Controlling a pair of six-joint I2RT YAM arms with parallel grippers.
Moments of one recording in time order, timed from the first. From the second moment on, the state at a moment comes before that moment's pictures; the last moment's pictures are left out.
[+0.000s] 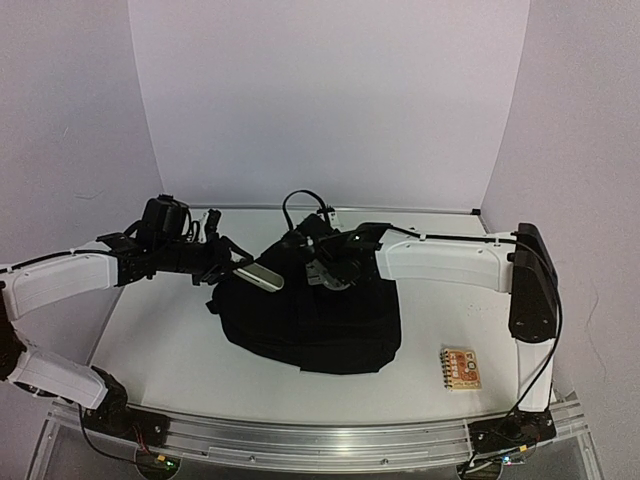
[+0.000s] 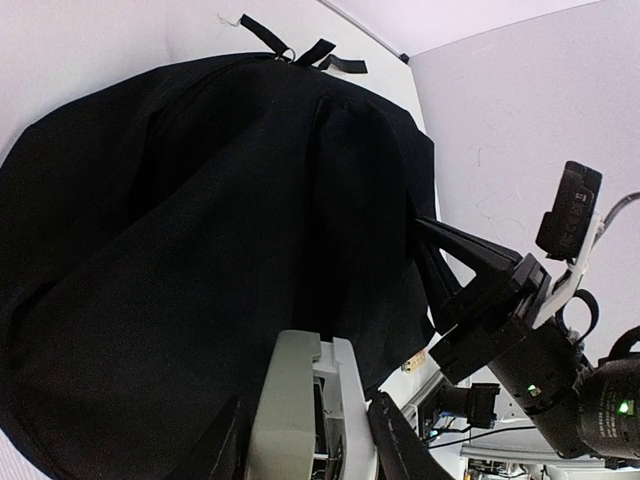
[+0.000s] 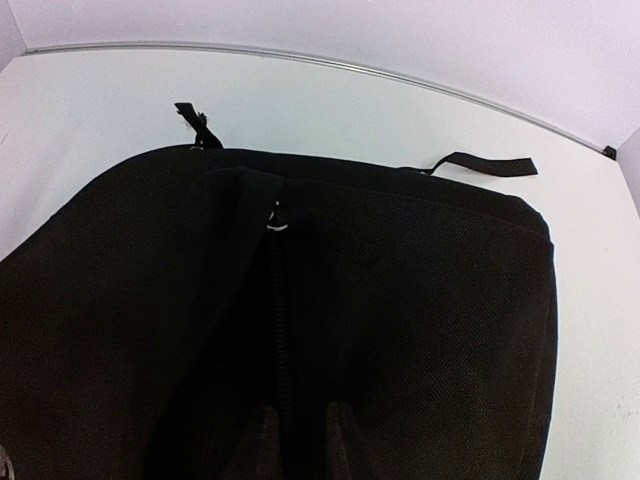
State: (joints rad) left arm -0.55 1.24 0.86 -0.19 0.43 -0.82; right arm 1.05 2.05 1.73 -0.63 0.75 0.62
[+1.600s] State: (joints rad) left arm -0.83 1.79 1.22 0.05 0.27 -0.84; right arm 0.91 1.80 1.50 -0.41 0.30 0.68
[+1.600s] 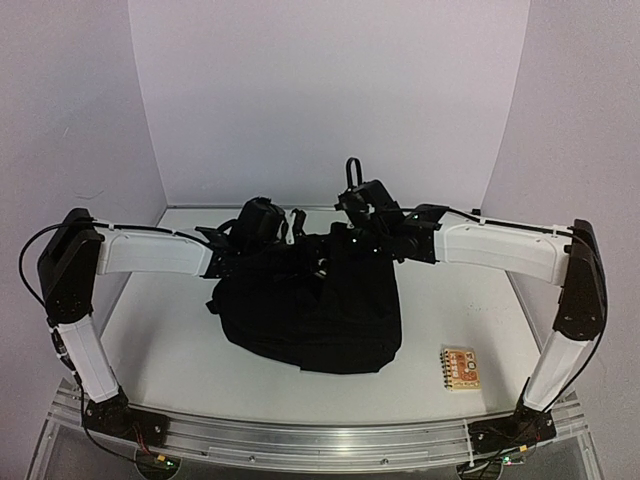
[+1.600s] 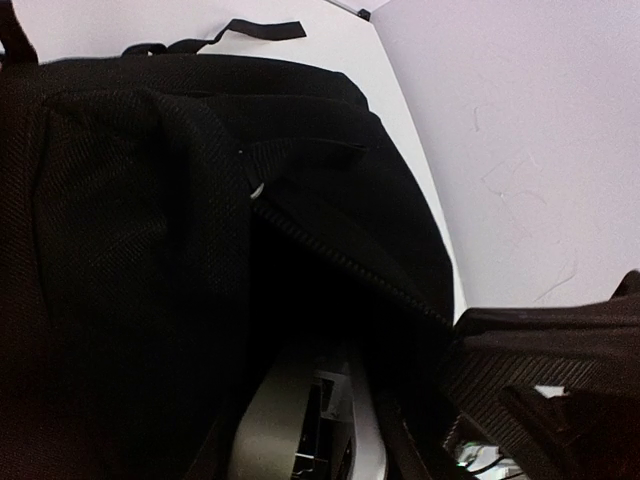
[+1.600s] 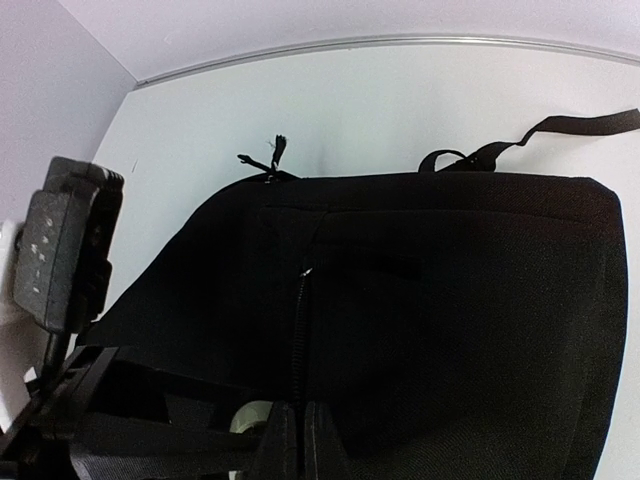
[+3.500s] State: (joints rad) left arm -0.69 1.27 0.89 -0.24 0.07 -0.81; right arm 0.68 1.31 0.67 -0.65 0.12 0.97
